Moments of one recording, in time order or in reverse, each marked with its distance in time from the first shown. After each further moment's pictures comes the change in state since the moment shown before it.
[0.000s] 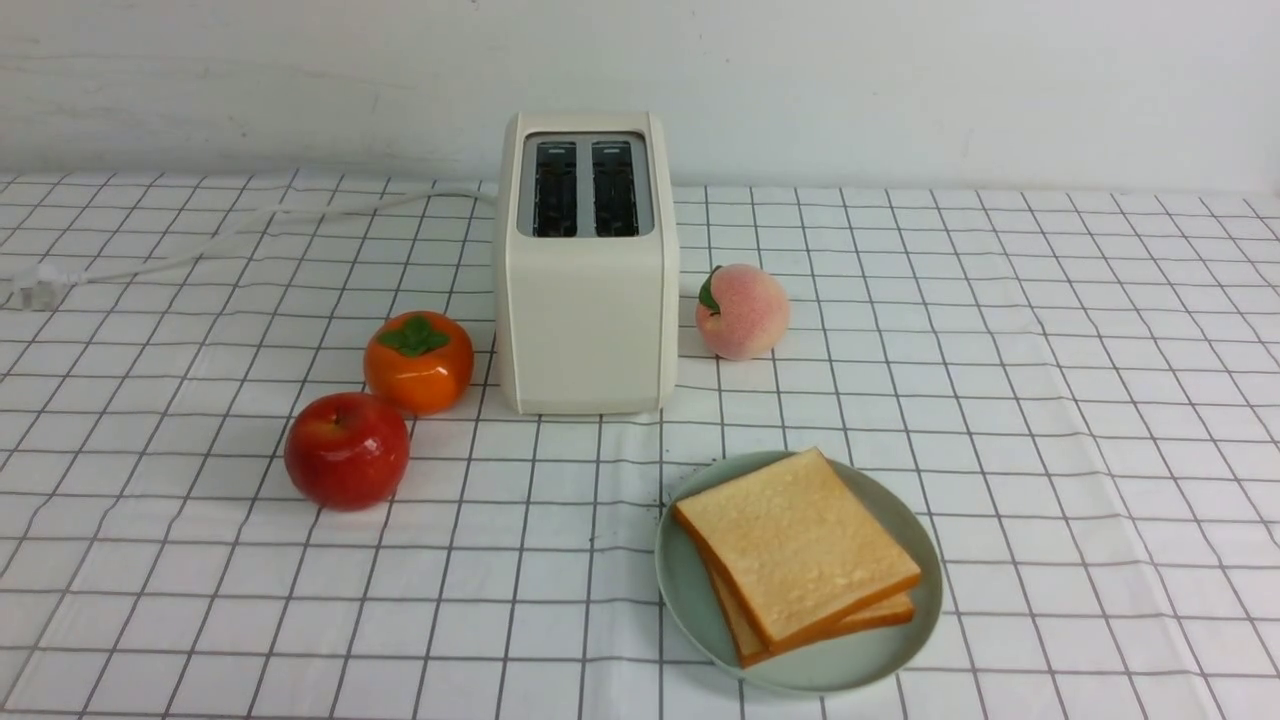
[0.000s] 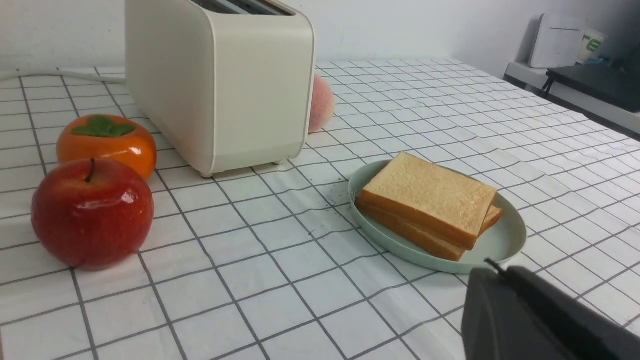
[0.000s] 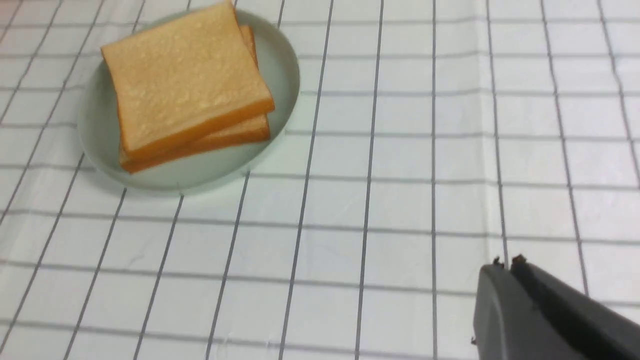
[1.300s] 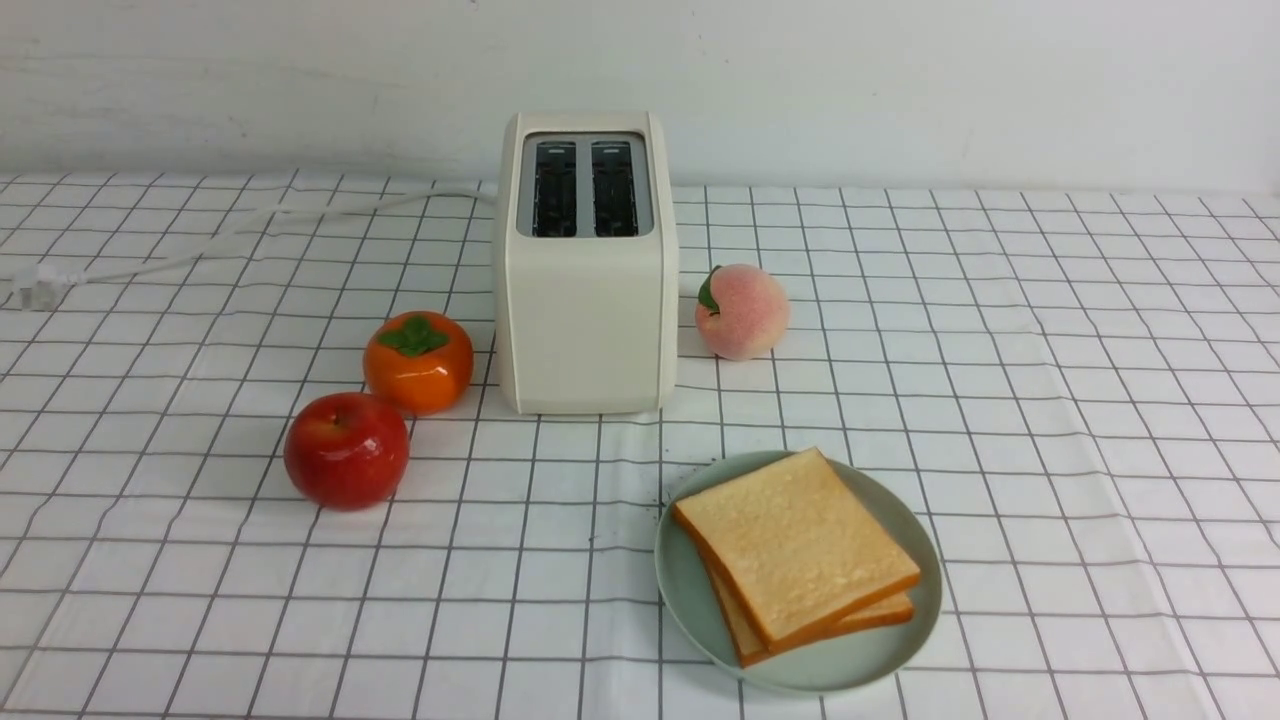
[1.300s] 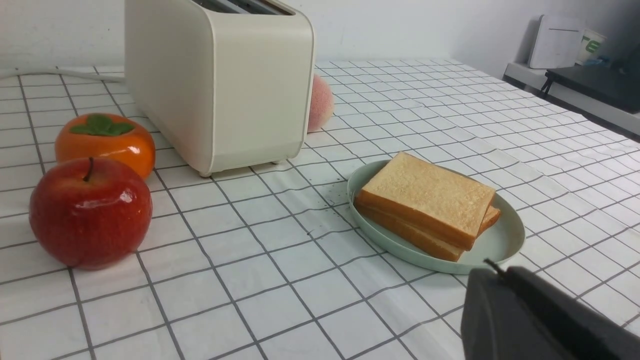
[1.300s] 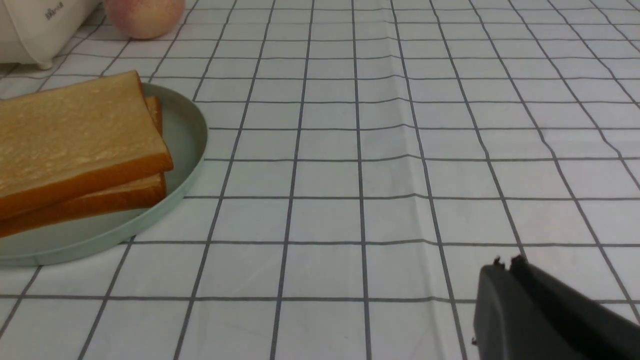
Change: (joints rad) right arm 0.000 -0.261 0.457 -0.183 -0.448 0.105; left arm 0.000 0.000 0.001 -0.003 -0.001 0.000
